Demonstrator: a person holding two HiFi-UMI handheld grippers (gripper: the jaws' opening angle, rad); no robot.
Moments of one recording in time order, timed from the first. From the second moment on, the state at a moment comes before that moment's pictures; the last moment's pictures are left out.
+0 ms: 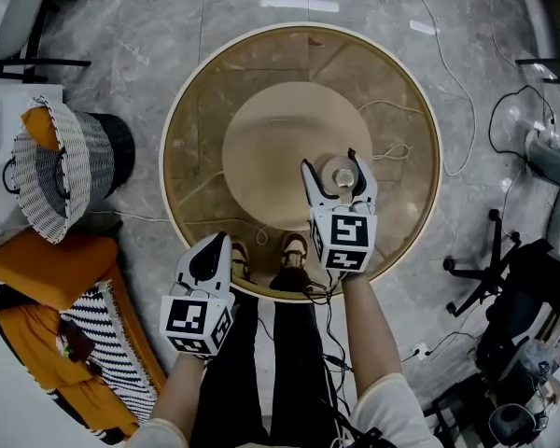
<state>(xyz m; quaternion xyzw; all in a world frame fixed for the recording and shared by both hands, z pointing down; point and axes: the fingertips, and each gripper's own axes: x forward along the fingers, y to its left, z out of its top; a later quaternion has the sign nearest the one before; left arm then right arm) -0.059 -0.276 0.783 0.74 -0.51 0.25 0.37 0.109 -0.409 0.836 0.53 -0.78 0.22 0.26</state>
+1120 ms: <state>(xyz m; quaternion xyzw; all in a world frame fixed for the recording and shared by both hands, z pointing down) -0.061 -0.266 0.681 0.78 -0.50 0.21 0.32 0.120 -0.344 0.725 0.57 -0.75 0.24 0.23</state>
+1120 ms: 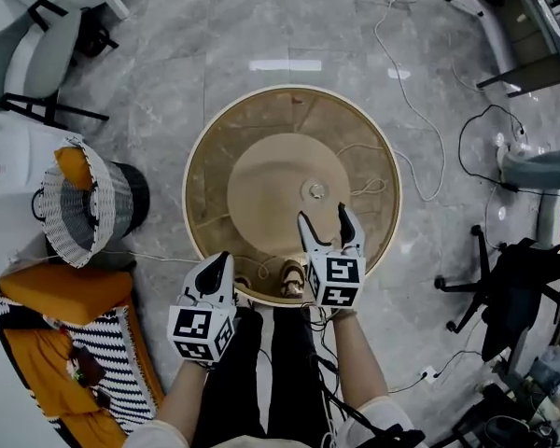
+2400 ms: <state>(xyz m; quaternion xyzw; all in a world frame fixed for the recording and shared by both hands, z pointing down) -0.055 -0.210 0.369 0.87 -0.43 0.11 0.21 0.097 -0.193 0.399 0.65 -0.71 0.25 0.11</state>
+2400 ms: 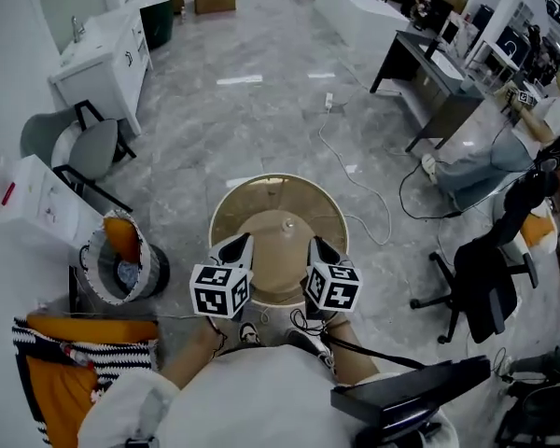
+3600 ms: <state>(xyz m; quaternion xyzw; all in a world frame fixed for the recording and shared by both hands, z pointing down) -0.022 -0.183 0.353 0.82 -0.53 0.08 0.19 0.141 -0.182 0.370 0.59 -0.77 0.18 0.14</state>
